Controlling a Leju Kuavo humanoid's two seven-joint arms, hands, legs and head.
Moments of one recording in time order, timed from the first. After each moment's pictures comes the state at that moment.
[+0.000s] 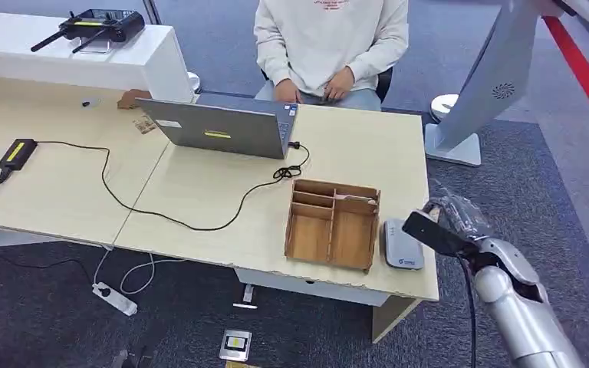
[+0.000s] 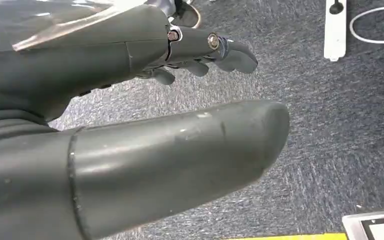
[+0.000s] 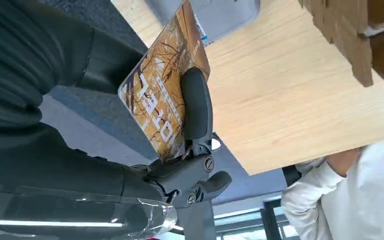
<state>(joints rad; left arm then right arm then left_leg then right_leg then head) -0.18 0.06 0.11 -0.21 -0.73 0.30 -0.16 -0.55 -0.26 0.44 -0.98 0.80 -0.09 -0.14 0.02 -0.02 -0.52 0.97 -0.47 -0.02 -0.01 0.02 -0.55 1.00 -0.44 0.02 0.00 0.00</state>
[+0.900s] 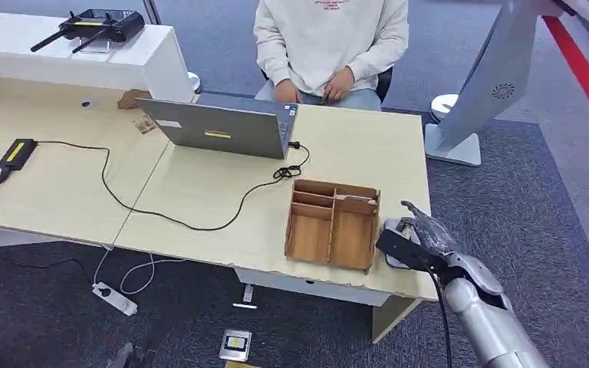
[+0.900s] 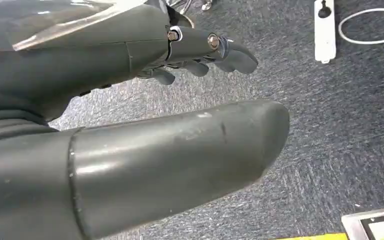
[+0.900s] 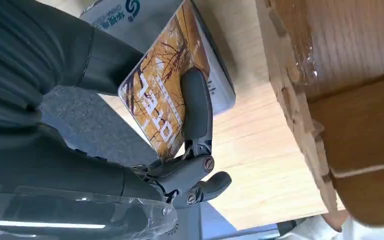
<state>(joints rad) -0.20 0.07 0.02 -0.23 -0.72 0.29 -0.12 -0.55 -0.17 0.51 -0.81 0.79 -0.14 -0.17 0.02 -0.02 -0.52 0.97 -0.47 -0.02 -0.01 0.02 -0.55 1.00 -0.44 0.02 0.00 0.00</state>
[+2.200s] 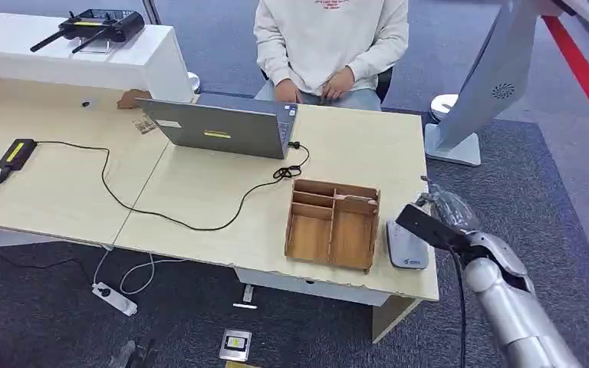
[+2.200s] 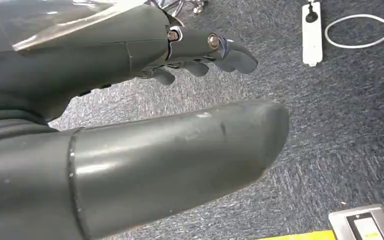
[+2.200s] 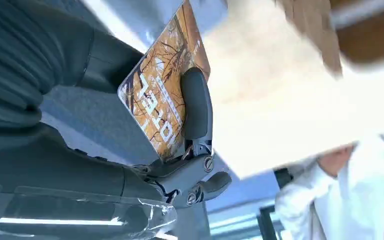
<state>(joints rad) -0.19 0.07 -0.07 -0.24 -0.63 0.31 -0.14 -0.63 -0.23 0.46 -0.87 0.75 -0.11 -0.18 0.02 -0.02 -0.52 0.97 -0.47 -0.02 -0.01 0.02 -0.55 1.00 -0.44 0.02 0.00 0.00</state>
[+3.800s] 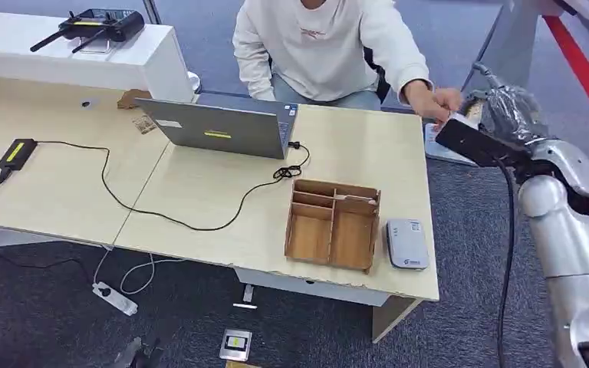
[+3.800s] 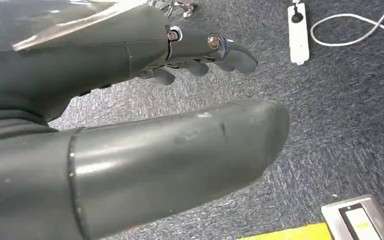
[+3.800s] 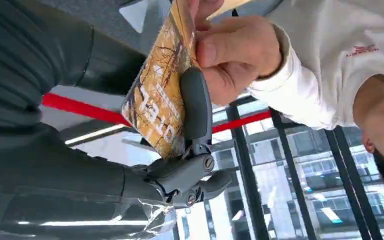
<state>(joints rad) -0.19 0.07 -0.16 -0.24 -0.57 0.32 -0.14 -0.83 -0.28 0.37 -1.05 0.87 -0.06 -0.20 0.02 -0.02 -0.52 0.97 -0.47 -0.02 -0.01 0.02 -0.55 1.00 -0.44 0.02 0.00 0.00</state>
